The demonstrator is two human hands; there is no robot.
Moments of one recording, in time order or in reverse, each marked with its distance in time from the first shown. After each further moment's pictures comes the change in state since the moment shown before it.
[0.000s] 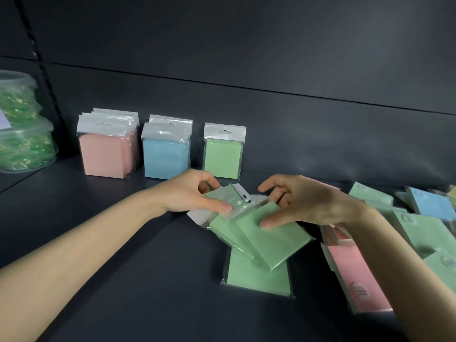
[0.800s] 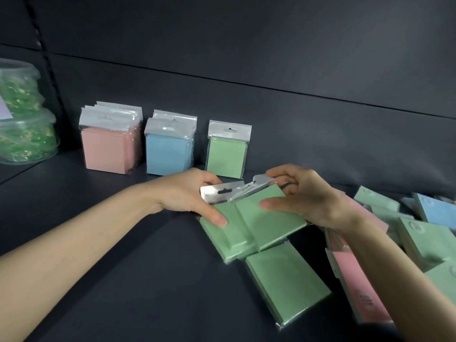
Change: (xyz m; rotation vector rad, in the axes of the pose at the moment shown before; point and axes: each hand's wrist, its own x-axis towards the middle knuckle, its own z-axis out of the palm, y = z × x) left_hand -0.010 0.006 -0.008 0.071 -0.114 -0.042; right_hand 0.015 0.007 0.011 0.264 0.302 -0.040
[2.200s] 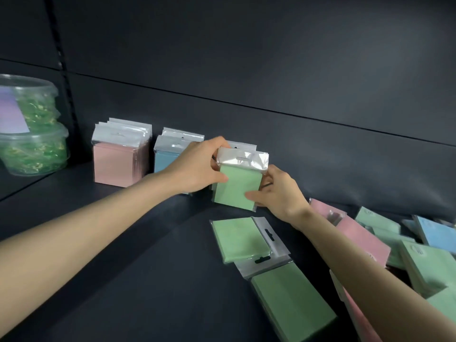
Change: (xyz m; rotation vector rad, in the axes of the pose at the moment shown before) left_hand 0.027 0.019 -0.031 0.074 0.528 0.312; right_hand 0.047 -0.014 0.030 -0.043 0.117 -0.071
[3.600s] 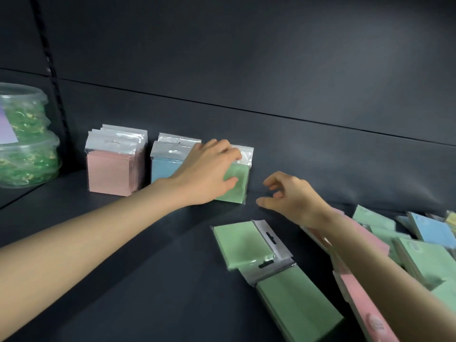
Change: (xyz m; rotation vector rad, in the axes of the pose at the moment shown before) left_hand 0.002 0.014 0.000 0.568 -0.002 0.278; right_hand -0.010 -0.004 -0.023 -0.404 -0.030 0.042
